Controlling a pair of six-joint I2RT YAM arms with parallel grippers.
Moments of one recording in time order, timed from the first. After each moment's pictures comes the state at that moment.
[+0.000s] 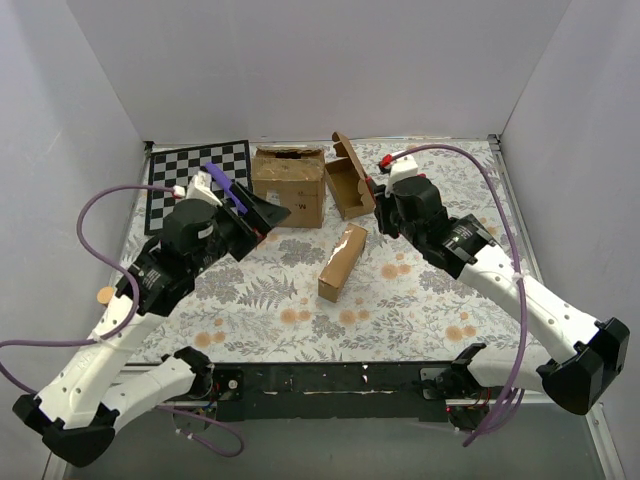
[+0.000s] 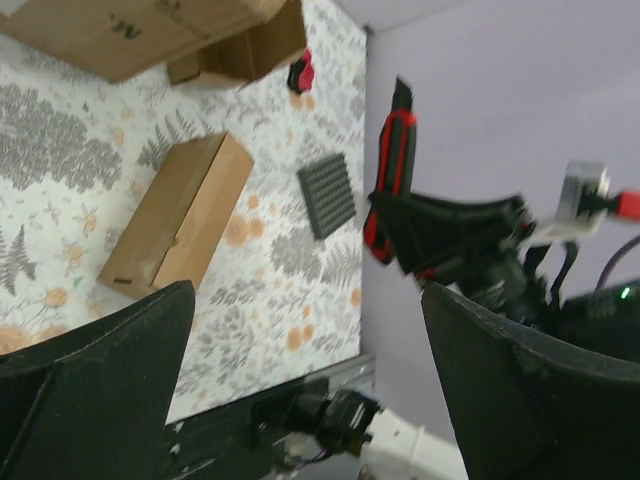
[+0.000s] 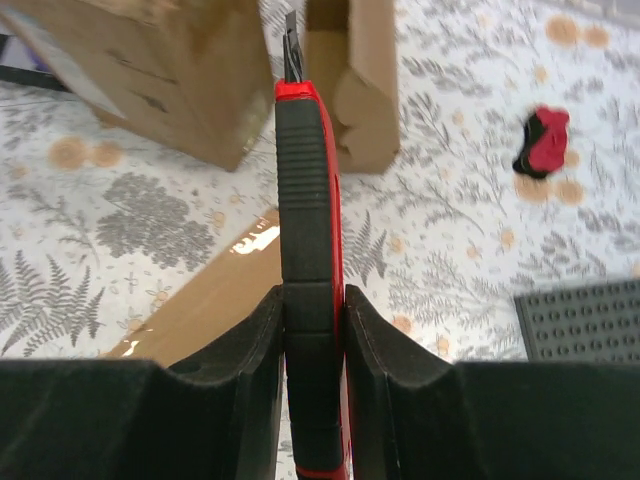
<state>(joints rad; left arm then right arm) -0.61 0.92 1.20 -0.62 -0.11 -1.14 0.80 1.19 1.18 -0.46 0.33 0.13</state>
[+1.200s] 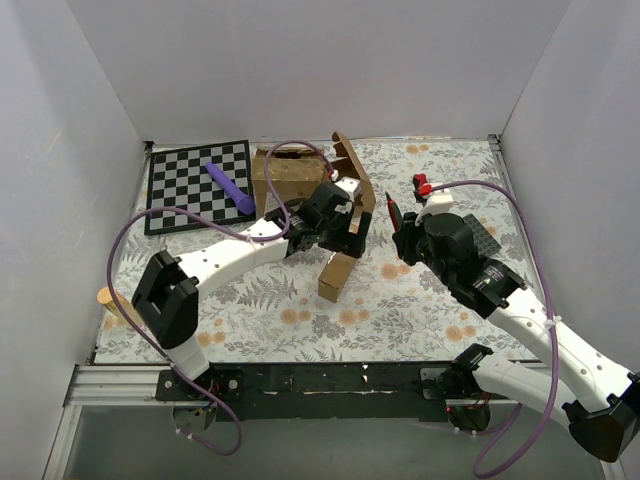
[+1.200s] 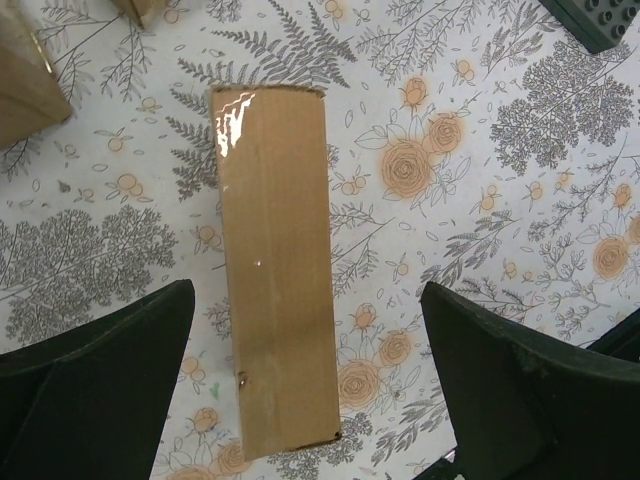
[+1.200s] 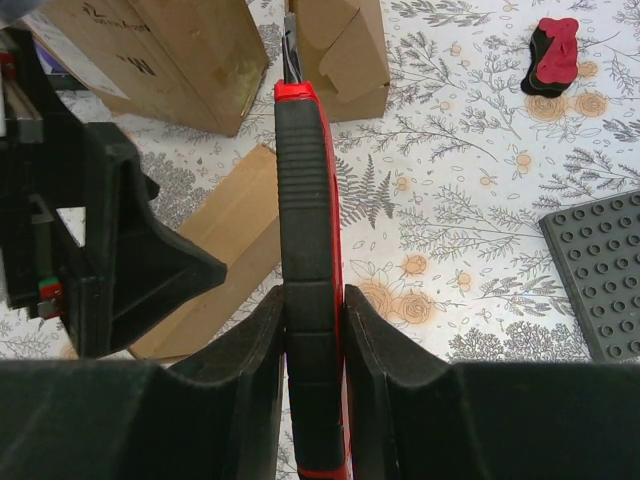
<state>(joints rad) -0.85 1.66 1.35 -0.45 -0.06 -0.41 0.72 0.88 0.88 -0.43 0.32 0.31</state>
